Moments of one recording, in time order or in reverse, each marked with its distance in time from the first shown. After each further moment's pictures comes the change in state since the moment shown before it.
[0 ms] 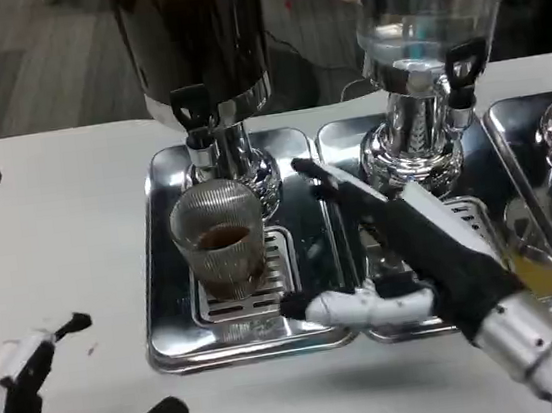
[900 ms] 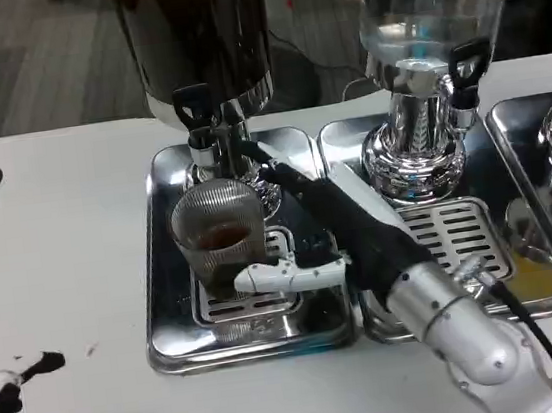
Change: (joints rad) left arm 0.129 -0.060 0.173 0.033 -0.111 -0.226 0.008; right arm -0.244 0.164 0.088 0.324 -0.113 0.025 -0.163
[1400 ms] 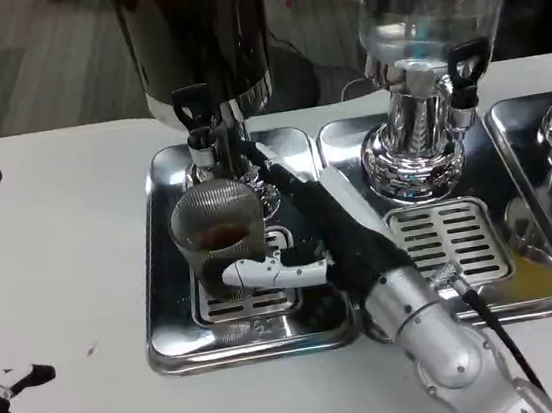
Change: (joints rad) left arm 0.030 -0.042 0.028 0.003 -0.001 -0.040 0.000; right arm -0.066 0.053 0.015 0.211 -0.029 -0.087 -0.142
